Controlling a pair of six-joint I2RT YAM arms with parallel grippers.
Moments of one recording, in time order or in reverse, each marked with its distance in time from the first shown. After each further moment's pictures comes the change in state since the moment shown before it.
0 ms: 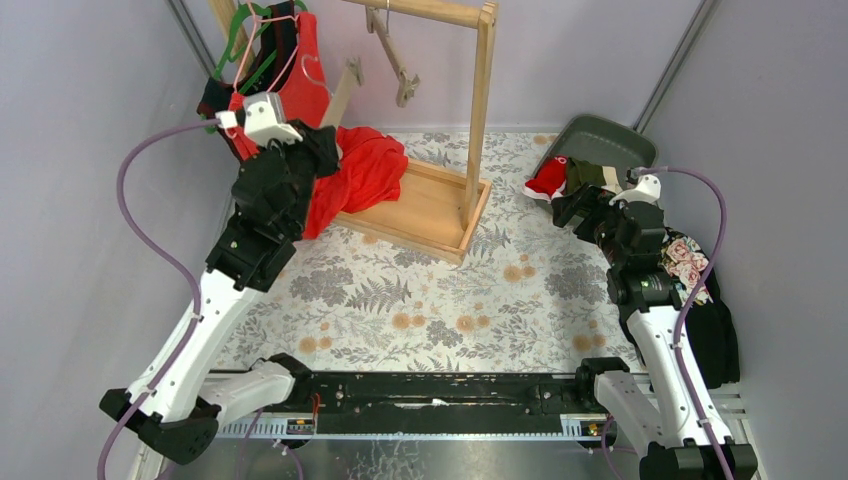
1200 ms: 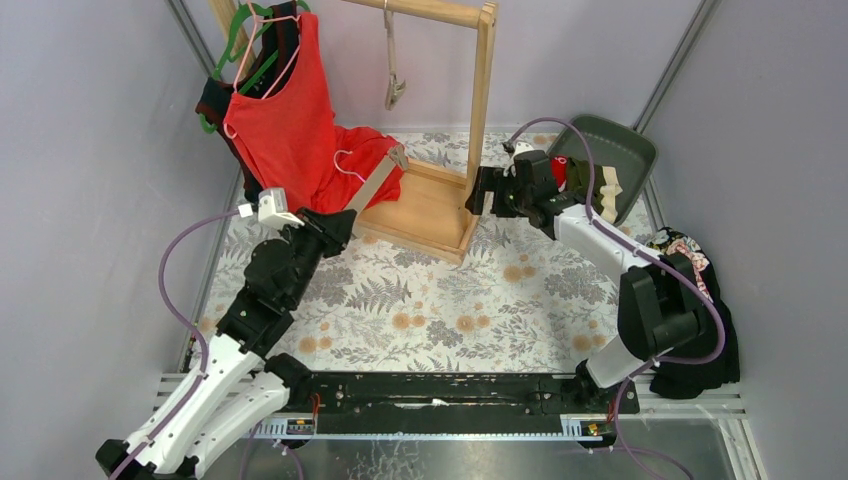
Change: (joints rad) left arm -0.033 -0.425 -0.679 0.105 0.199 -0.376; right arm 0.341 0.764 0.369 0.020 -0.076 -0.074
